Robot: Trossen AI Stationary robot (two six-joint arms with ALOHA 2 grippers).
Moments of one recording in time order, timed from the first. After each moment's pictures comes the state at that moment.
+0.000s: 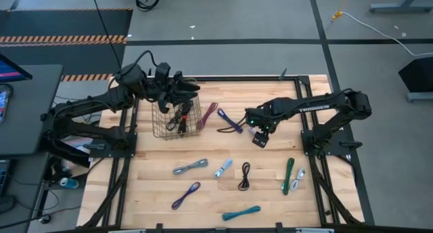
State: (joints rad) left arm 0.32 1.10 1.04 0.28 0.41 -0.58; right arm -0.08 1.49 1.05 -1.05 -0.02 0.49
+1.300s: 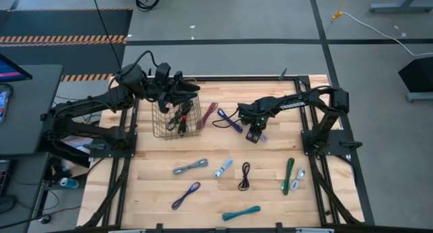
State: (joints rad) left arm 0.32 1.10 1.04 0.28 0.42 -0.58; right arm -0.25 1.72 0.96 -0.75 -0.09 0.28
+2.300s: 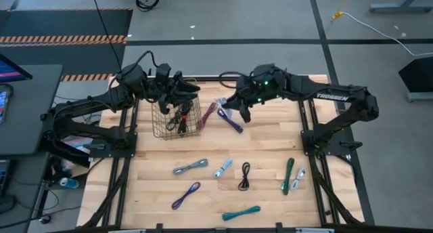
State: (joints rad) left arm 0.32 1.10 1.04 0.25 0.42 -0.53; right arm -0.19 1.38 1.38 -0.39 -0.26 0.27
